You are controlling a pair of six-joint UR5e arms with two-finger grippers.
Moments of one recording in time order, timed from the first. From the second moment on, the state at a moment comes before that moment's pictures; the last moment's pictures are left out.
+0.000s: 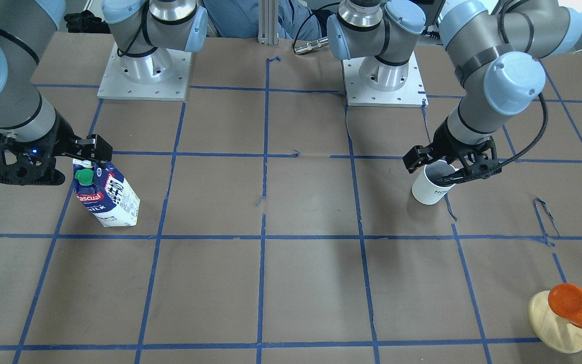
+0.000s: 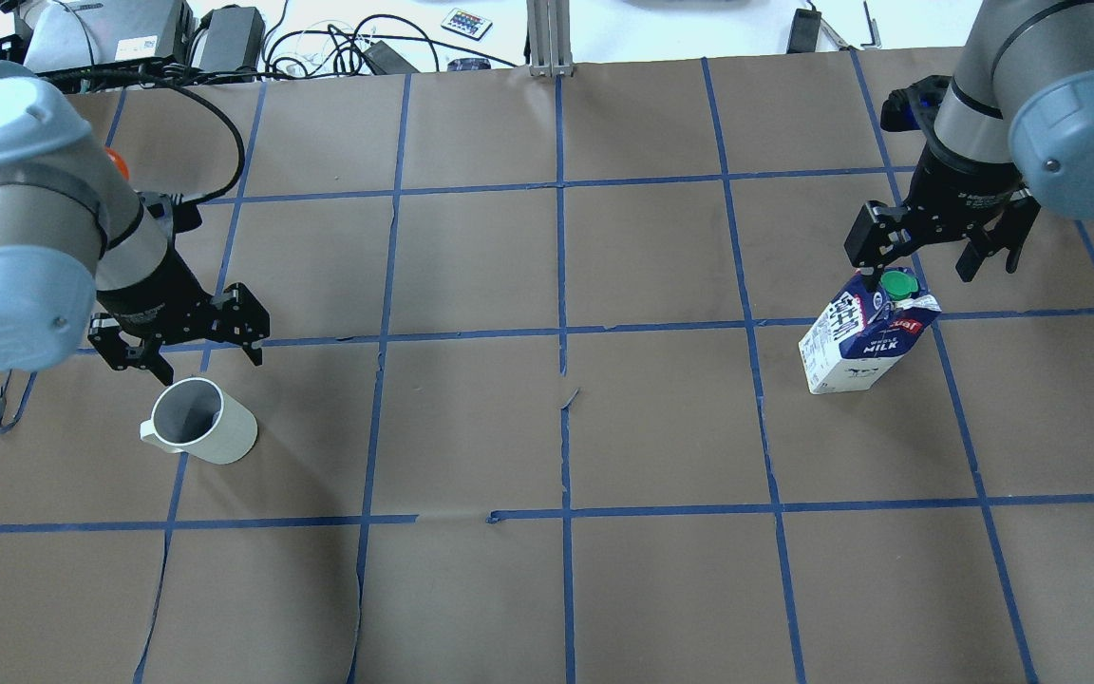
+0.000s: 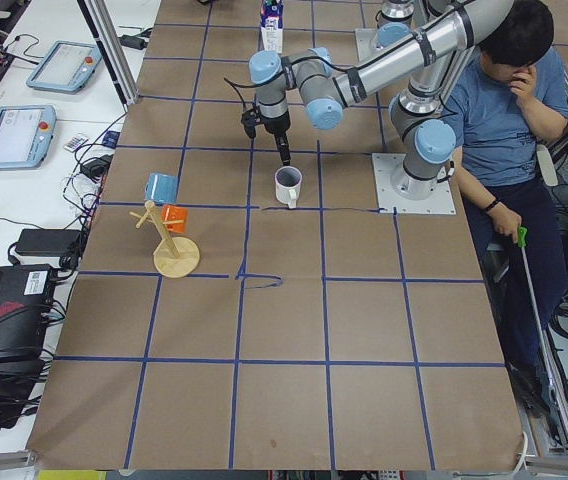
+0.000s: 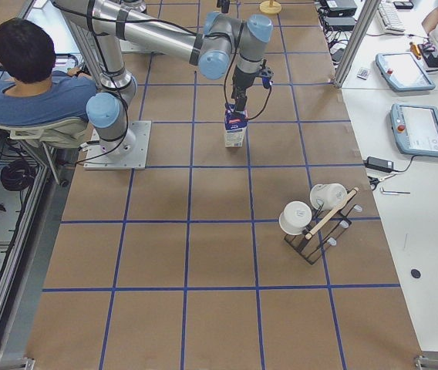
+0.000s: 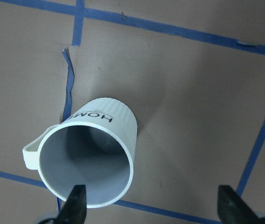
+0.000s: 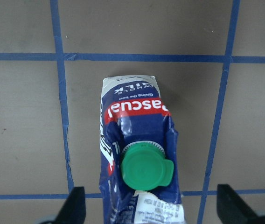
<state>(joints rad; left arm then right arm) -1.31 -1.64 -2.04 -1.20 1.67 0.08 1.38 -1.45 1.75 -1.68 -1.65 -0.20</state>
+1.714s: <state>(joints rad) -1.51 -1.69 -1.94 -1.23 1.56 -0.23 1.38 -1.41 1.75 -1.76 -1.62 -0.19</state>
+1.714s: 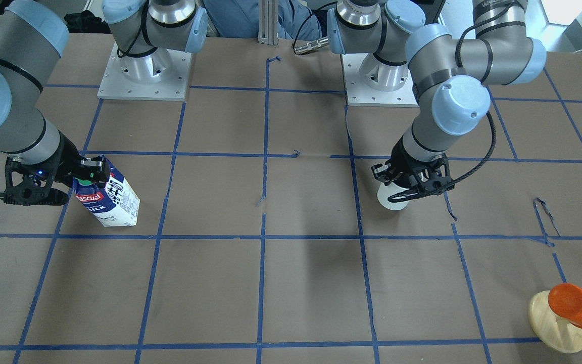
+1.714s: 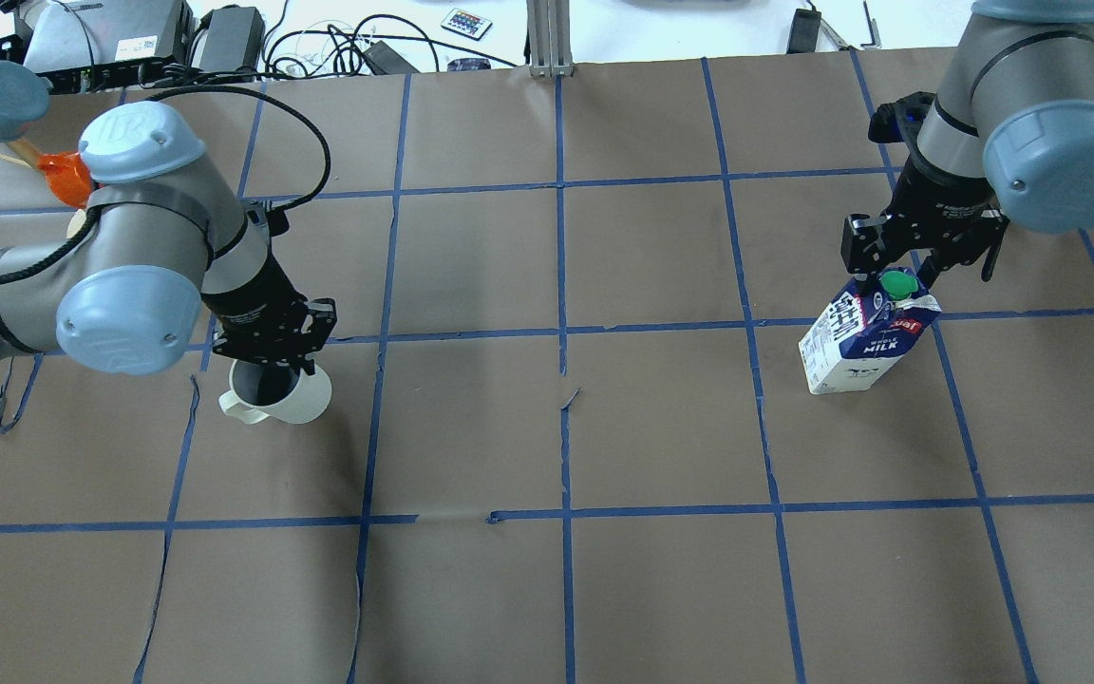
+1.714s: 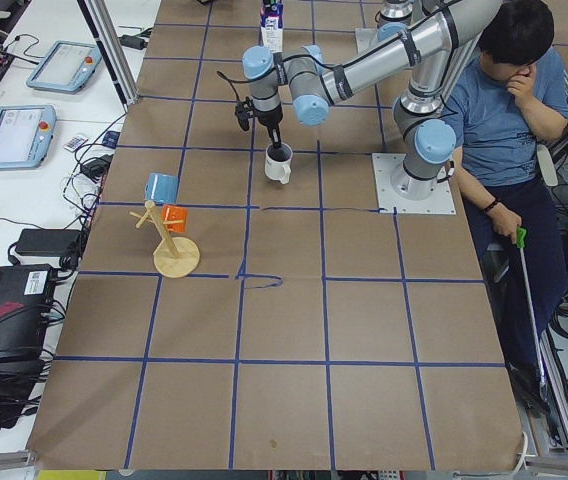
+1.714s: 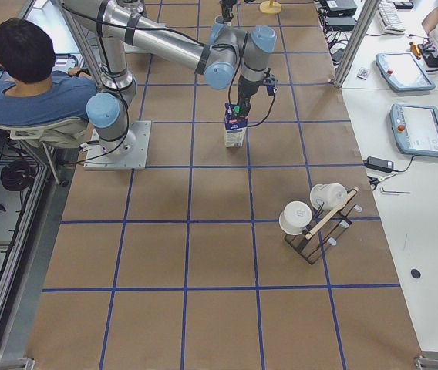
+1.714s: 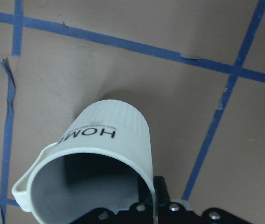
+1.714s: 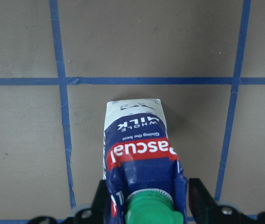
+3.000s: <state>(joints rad) -2.04 -1.94 -1.71 -1.08 1.47 -1.13 1.38 -1.41 1.68 -1.74 -1.62 -0.19</state>
